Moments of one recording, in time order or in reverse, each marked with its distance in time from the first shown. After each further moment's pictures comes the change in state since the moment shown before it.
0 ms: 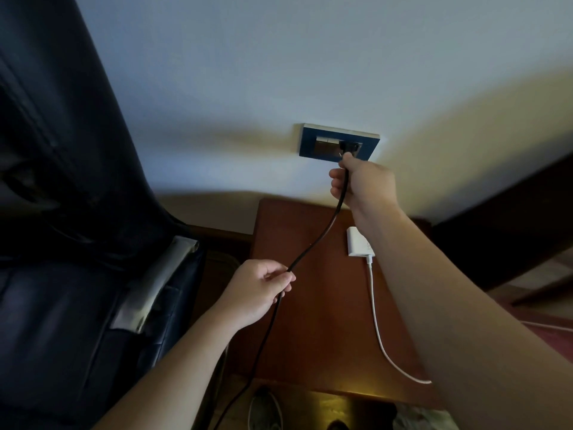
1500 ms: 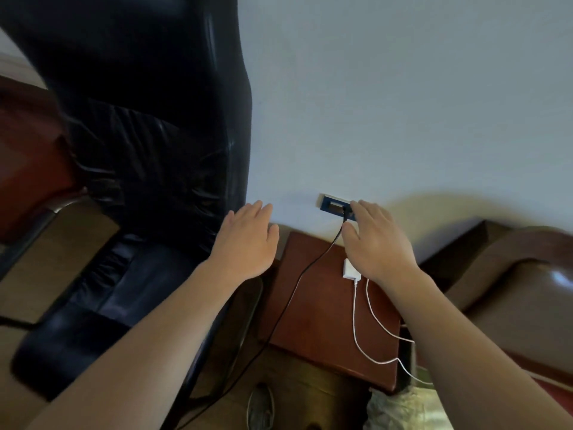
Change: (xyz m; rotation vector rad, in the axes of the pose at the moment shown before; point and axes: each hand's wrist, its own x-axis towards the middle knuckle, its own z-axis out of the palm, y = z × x) left_hand -0.211 0.199 -0.092 0.883 0.439 0.144; right_hand -0.255 -0.131 -0.046 -1.419 -0.217 -0.820
